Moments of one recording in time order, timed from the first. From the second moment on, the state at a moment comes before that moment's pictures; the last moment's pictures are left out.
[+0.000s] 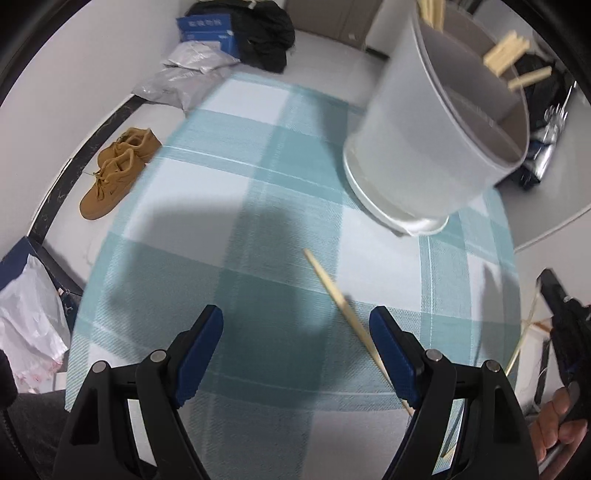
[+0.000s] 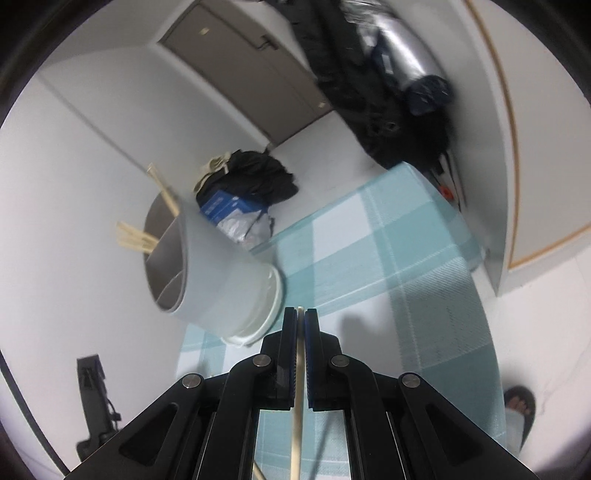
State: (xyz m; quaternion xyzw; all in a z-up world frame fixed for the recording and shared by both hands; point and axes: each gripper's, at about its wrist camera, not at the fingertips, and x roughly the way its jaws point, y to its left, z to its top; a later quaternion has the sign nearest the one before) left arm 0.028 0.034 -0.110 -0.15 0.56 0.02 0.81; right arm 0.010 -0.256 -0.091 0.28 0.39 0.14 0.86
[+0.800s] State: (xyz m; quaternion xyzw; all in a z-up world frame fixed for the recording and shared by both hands) left arm 0.059 0.004 -0.121 -0.10 0.60 0.14 0.78; right arm 0.010 -0.278 -0.082 0.33 0.35 0.15 0.86
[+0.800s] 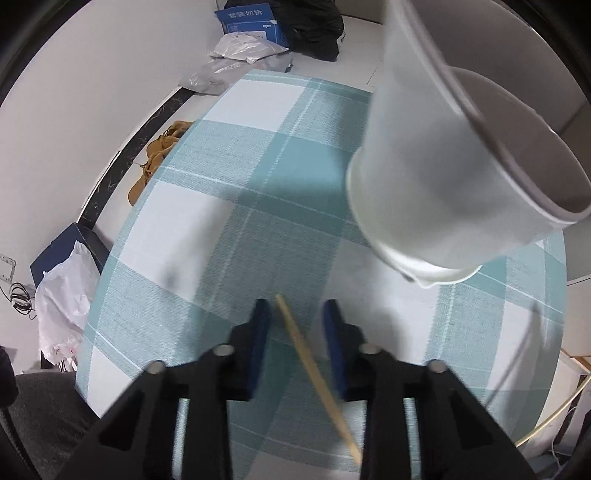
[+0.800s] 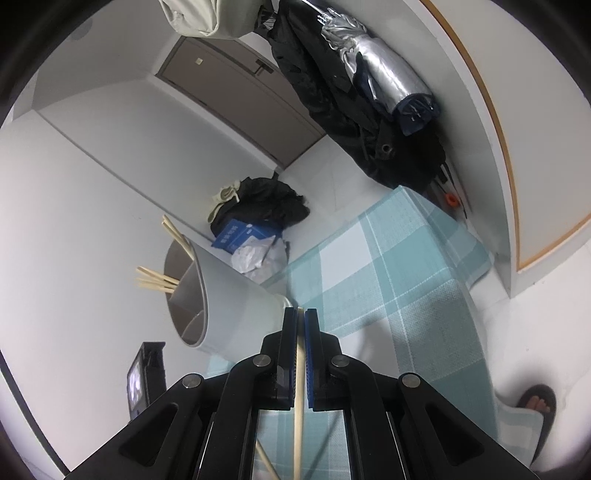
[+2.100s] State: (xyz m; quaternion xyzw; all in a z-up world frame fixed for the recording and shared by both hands) left arm 0.006 0.017 -0.016 -0.13 0.37 -0.01 0.92; right arm -0.013 -0.219 -0.044 0.20 0.32 0.21 0.90
